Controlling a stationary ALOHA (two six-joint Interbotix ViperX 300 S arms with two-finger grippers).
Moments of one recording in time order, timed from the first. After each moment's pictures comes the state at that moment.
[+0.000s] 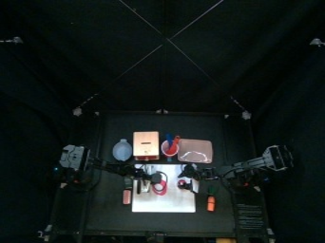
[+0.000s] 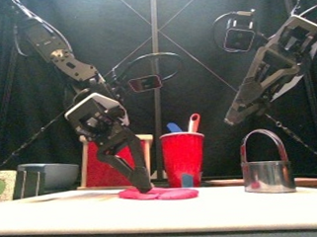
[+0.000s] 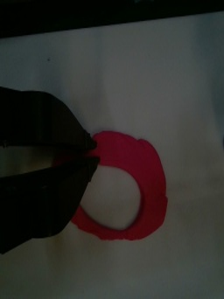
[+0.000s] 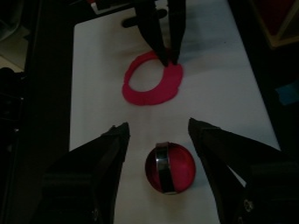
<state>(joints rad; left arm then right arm) -0.11 0.15 0.63 -0.29 0.08 0.37 0.11 -0.28 1.00 0.15 -0.13 0.15</state>
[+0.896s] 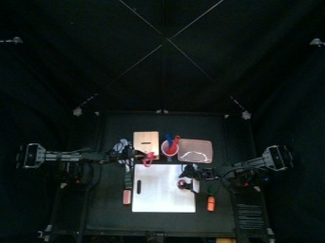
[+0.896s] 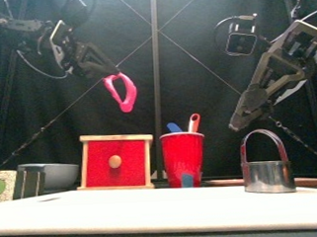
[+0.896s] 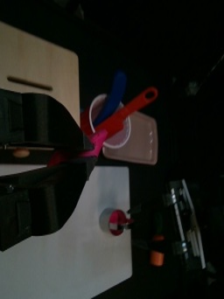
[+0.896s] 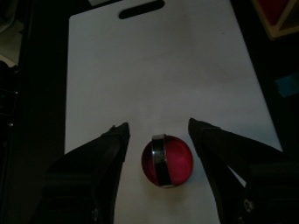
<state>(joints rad) 0.24 -0.67 1.05 -0.24 -0.16 0.37 0.11 -0.28 1.02 0.15 -0.13 0.15</state>
